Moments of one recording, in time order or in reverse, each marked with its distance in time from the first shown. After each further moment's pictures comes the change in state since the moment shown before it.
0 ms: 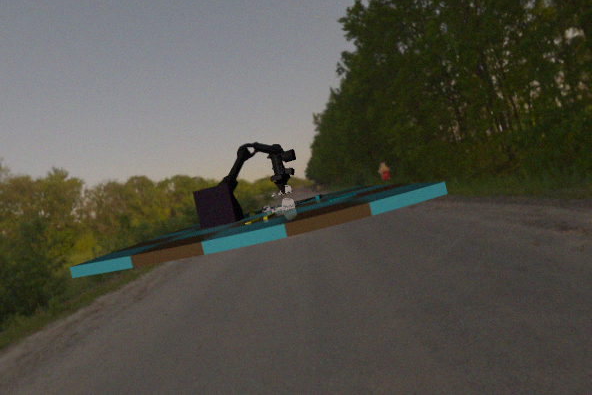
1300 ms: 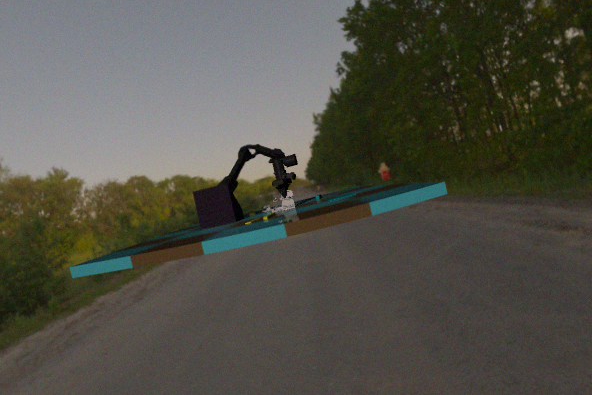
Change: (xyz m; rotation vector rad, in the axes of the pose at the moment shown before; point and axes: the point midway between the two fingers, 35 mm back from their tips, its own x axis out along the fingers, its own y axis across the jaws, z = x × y) arm 0.026 0.002 0.001 0.002 0.000 -0.001
